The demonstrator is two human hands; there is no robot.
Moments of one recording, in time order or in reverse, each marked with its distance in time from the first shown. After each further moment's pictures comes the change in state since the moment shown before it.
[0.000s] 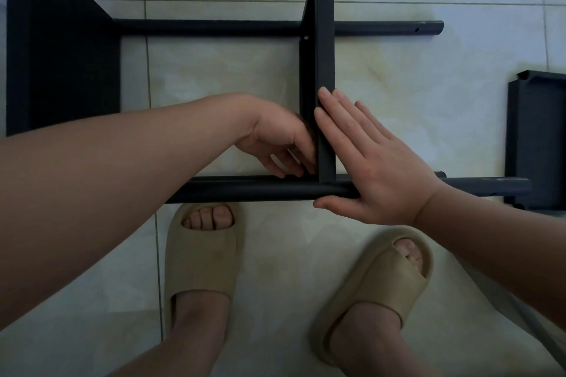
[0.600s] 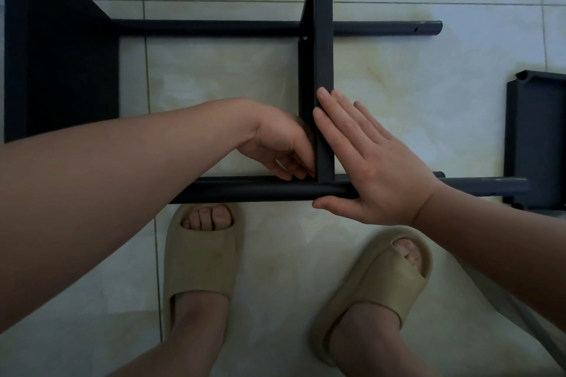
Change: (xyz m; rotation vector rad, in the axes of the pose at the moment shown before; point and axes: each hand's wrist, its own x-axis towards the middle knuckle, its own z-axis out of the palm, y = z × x) left_hand 0.002 -0.001 0.007 -0.042 -0.038 0.056; right_hand 0.000 -0.001 0.000 -0.003 0.007 -0.003
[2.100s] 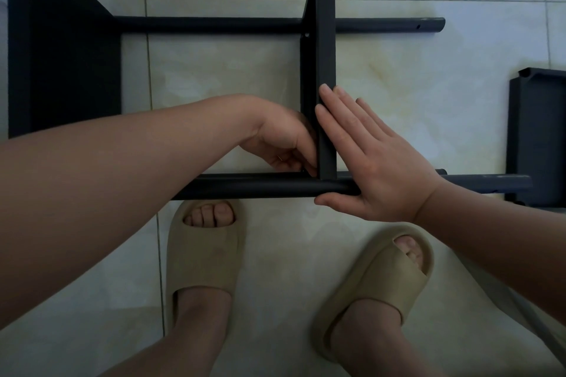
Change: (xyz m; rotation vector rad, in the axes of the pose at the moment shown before) left_hand -0.002 0.004 0.002 0.019 0.005 0.013; right_hand 0.000 0.000 0.000 0.011 -0.001 0.001
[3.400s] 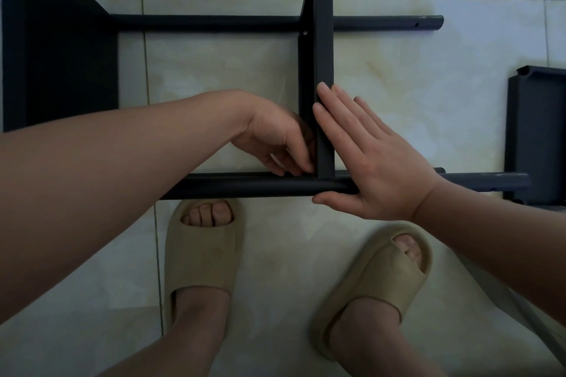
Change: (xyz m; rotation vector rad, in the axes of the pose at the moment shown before) left_hand -0.002 -0.005 -0.008 0.021 -0.044 -0.037; right_hand 0.000 0.000 -0.001 -0.005 -0.006 0.003
